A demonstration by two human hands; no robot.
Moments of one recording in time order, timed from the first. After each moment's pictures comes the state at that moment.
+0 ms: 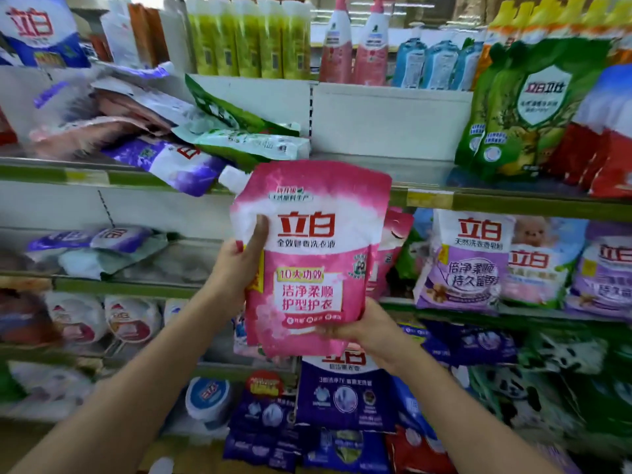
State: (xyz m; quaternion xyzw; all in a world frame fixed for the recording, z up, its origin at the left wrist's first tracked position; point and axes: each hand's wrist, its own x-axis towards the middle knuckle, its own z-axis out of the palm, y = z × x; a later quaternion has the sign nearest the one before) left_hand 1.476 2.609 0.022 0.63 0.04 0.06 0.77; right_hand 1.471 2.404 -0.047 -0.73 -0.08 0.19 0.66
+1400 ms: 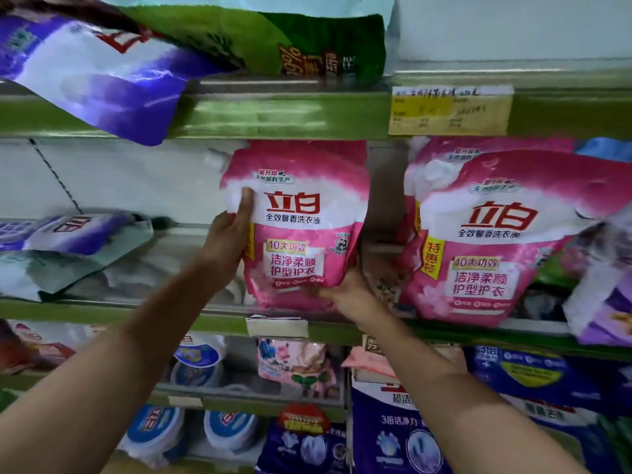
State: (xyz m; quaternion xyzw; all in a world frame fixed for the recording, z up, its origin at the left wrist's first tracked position) left_hand 1.753 2.742 -0.140 0.73 0.07 0.08 0.67; right_hand 1.750 2.555 -0.224 -0.76 -0.04 0.09 0.64
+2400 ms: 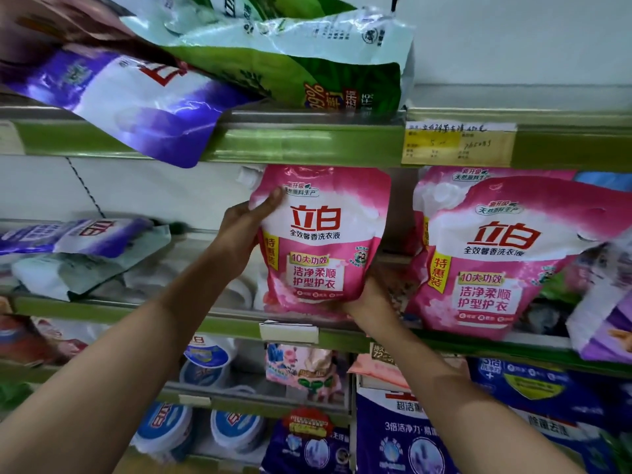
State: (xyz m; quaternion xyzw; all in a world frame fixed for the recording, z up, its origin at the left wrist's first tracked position) left_hand 1.749 2.742 -0.102 0.69 0.06 0.07 0.72; right_hand 1.749 2.547 -0.227 -0.80 -0.03 0.03 0.60
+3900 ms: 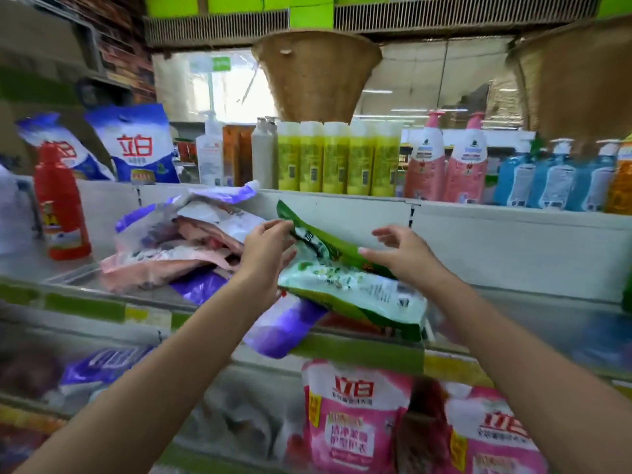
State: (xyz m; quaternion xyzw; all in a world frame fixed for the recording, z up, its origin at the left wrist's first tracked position) left_hand 1.710 2.767 0.163 0.54 0.04 0.22 0.81; right_hand 1.777 2.562 0.154 -0.86 -0.19 -0.13 0.46
